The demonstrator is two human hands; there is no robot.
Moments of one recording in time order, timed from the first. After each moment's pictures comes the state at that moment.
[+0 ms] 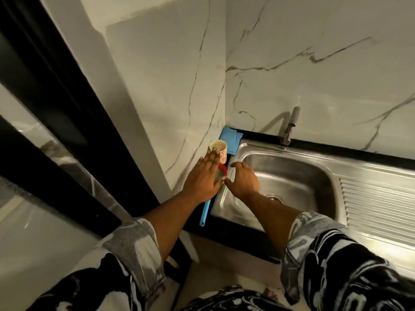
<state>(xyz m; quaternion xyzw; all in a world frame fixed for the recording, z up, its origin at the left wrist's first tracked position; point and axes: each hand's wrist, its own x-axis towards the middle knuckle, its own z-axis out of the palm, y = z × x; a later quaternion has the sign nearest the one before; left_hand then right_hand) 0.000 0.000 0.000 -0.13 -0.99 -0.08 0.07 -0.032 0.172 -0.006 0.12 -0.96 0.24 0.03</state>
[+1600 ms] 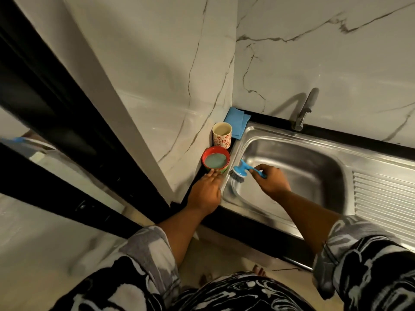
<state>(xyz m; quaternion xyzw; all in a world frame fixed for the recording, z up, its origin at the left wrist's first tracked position) 0.031 0.021 -0.077 -0.05 -0.98 -0.17 0.01 -0.069 0.263 -0.068 0.09 -0.95 0.30 -0.06</state>
